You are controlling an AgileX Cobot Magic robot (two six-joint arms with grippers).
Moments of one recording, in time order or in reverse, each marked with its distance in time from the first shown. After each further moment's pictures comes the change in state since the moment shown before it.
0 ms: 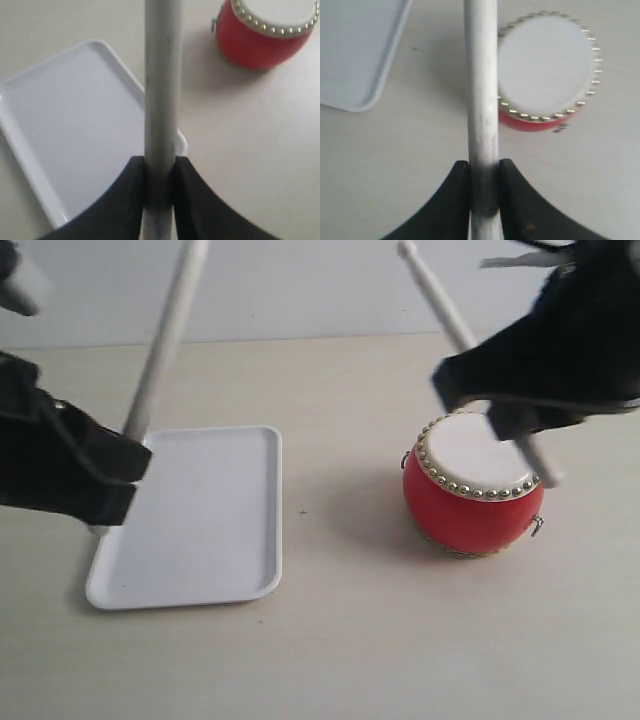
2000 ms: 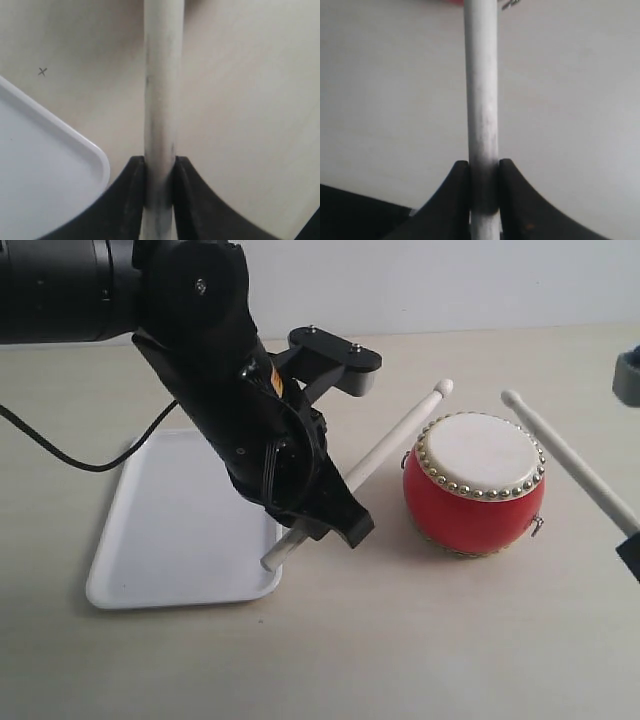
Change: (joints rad) left arm -0.118 0.684 -0.503 -0.185 0.267 0.219; right arm -0.339 -0.145 0.336 0.146 0.060 -0.434
